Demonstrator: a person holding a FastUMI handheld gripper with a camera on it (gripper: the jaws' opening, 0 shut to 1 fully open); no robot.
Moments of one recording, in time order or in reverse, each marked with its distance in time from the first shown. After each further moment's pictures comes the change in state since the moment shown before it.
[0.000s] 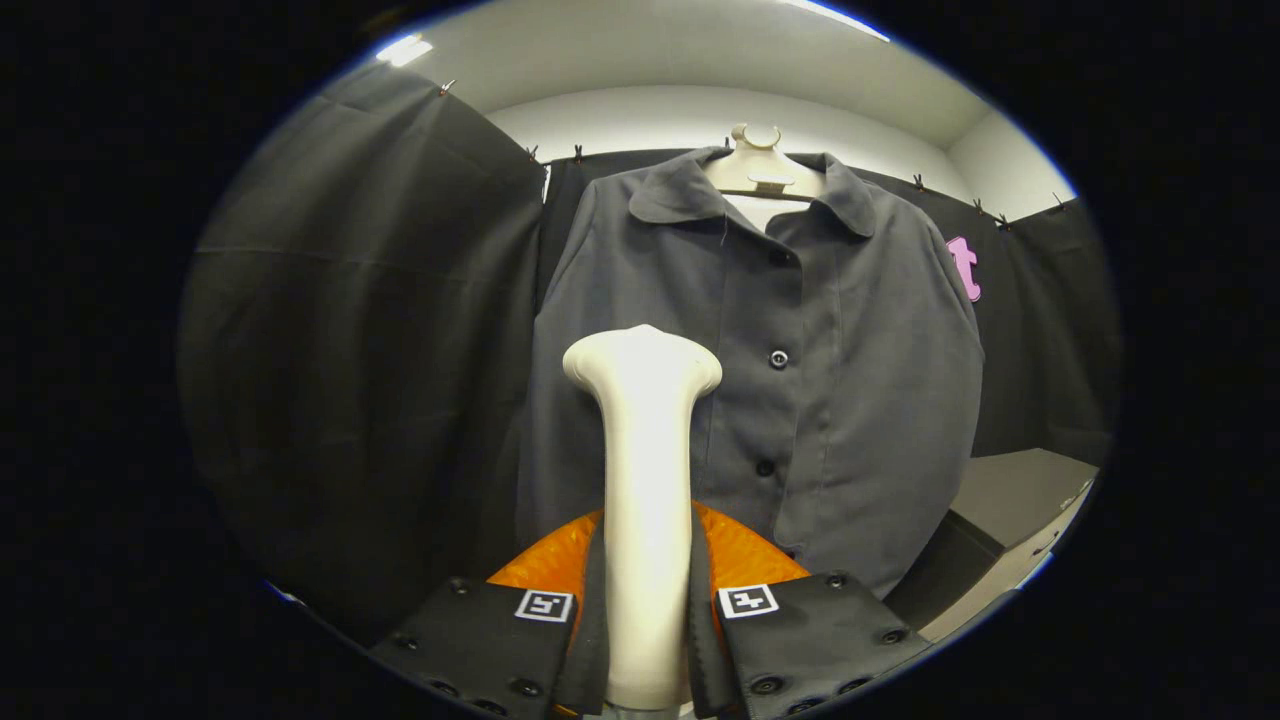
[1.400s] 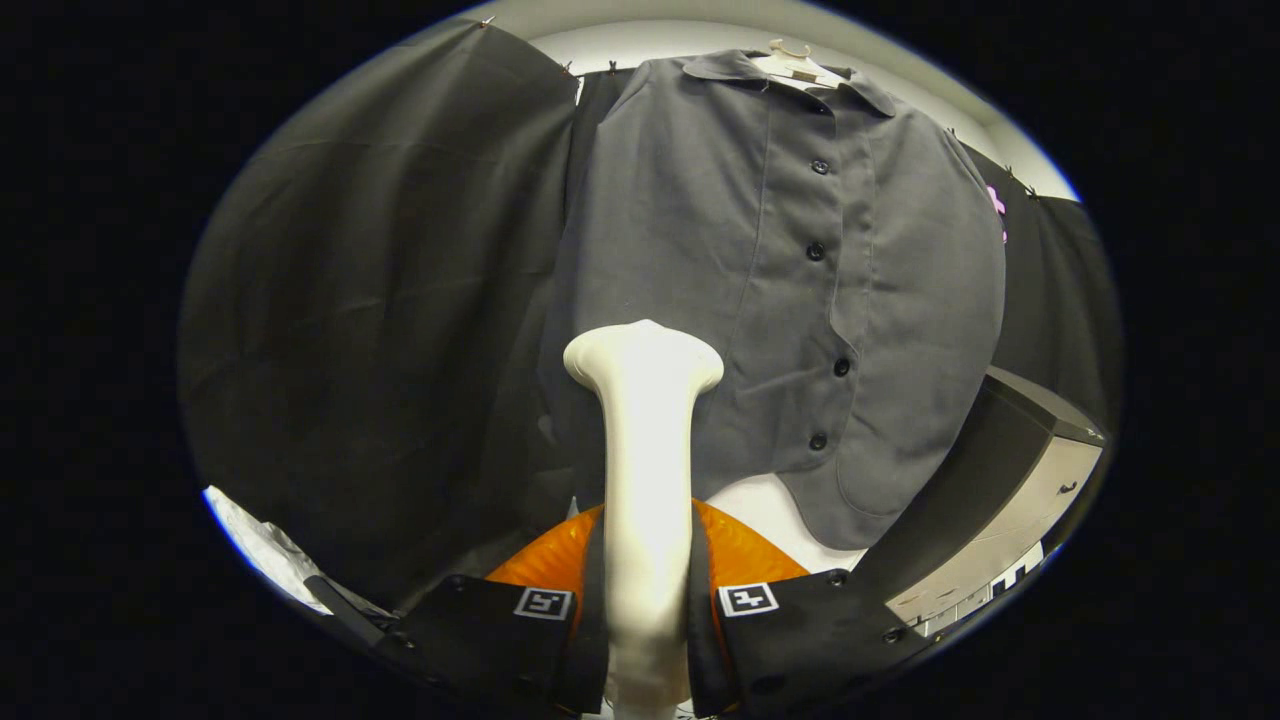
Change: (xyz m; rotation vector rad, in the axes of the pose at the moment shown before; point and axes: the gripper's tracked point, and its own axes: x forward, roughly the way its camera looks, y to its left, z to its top) arm -0.045 0.021 -0.156 -0.048 0.285 0.046
